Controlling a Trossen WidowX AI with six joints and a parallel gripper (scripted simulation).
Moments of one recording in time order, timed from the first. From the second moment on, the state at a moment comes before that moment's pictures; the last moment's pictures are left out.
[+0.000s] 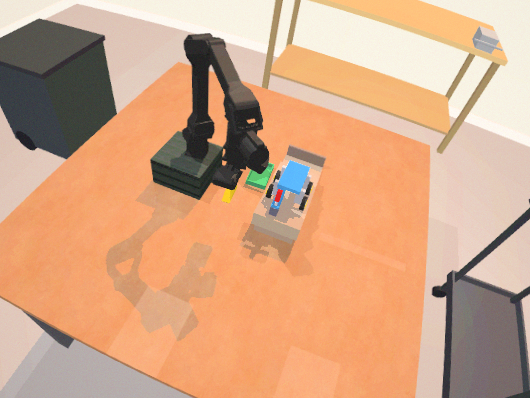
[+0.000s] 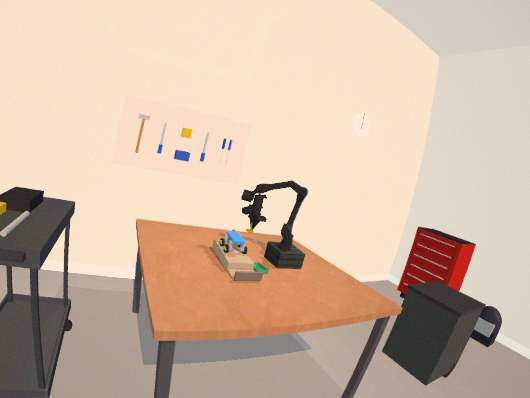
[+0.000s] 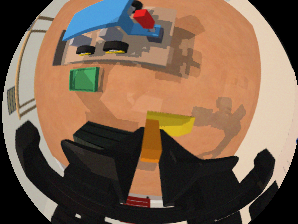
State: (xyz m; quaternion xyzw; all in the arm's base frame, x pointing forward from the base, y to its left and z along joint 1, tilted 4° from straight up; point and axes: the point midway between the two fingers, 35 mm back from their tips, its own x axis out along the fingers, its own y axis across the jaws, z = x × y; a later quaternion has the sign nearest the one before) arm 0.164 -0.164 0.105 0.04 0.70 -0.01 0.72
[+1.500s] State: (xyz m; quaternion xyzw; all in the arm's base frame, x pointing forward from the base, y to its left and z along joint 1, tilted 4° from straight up) arm 0.226 -0.014 0.103 0.07 0.69 -0.03 0.72
